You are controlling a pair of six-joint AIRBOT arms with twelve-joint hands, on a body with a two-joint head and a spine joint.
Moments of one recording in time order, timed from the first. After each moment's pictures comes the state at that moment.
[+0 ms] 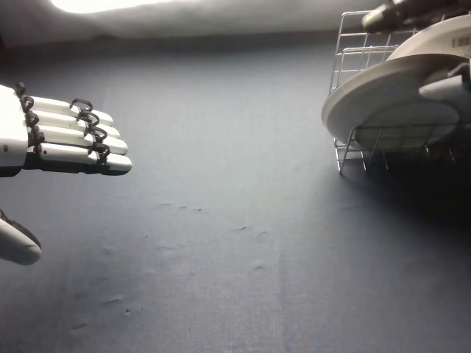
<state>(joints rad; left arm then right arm) 0.50 -0.83 1.46 1.46 -1.00 -0.19 -0.32 -0.81 1.06 -0.25 0.42 -0.31</state>
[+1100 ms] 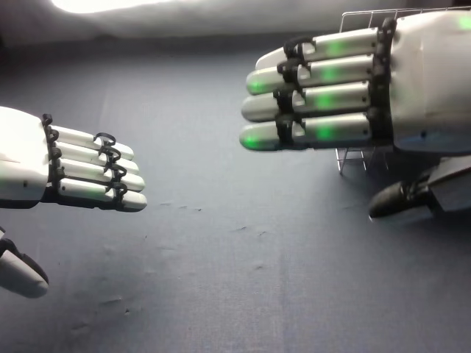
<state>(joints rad) 0.50 -0.85 1.40 1.56 -0.99 -0.17 -0.27 -0.85 1.00 -1.12 0.79 -0.34</state>
